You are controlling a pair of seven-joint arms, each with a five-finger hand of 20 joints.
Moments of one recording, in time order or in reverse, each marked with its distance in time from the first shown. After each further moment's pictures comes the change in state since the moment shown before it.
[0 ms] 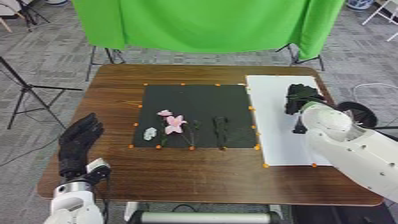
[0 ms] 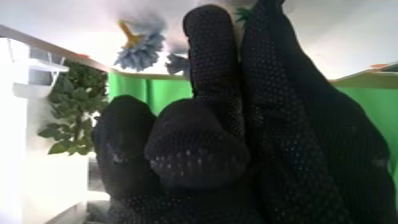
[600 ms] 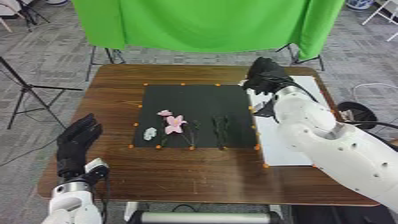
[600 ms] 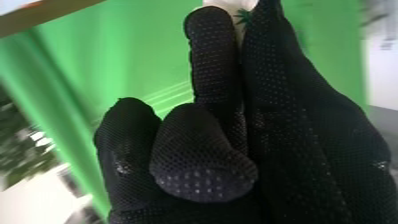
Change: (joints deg) left arm 0.2 0.0 -0.5 0.0 -0.3 0.1 -0.5; right arm 1.6 -6.4 1.1 -13.6 6.6 12.5 -3.5
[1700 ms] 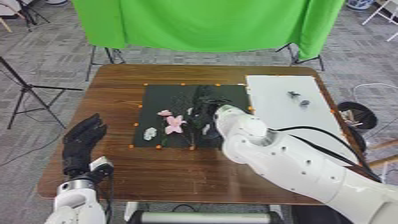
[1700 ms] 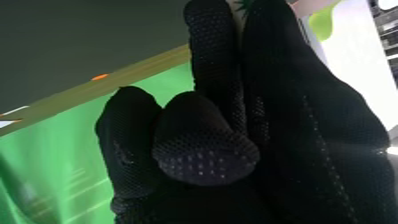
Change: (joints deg) left arm -1.5 0.5 1.8 0.3 -0.1 1.1 -1.8; right arm 3.6 -18.0 -11.3 9.7 1.1 -6.2 1.2
